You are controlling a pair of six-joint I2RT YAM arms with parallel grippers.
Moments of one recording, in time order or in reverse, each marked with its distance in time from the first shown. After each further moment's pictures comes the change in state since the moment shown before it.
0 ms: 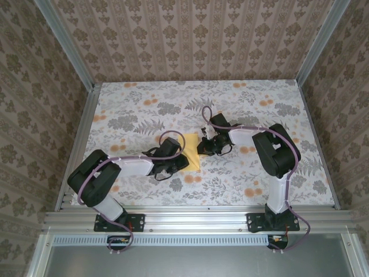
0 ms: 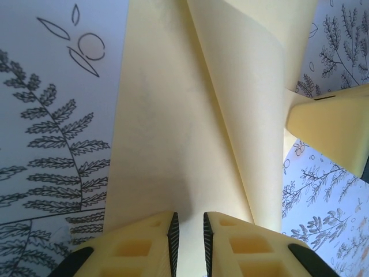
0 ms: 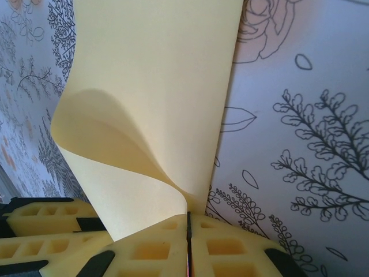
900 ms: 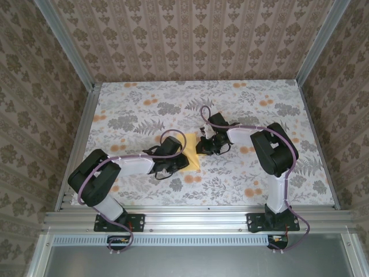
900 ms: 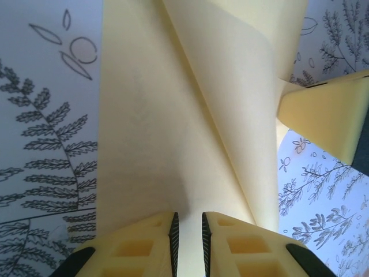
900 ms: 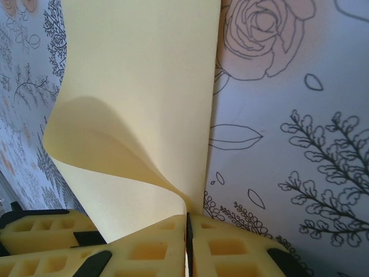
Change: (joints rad) left arm 0.000 0.004 0.040 -0.055 0.000 0.028; right arm 0.013 0.027 0.032 -0.015 0.011 0.013
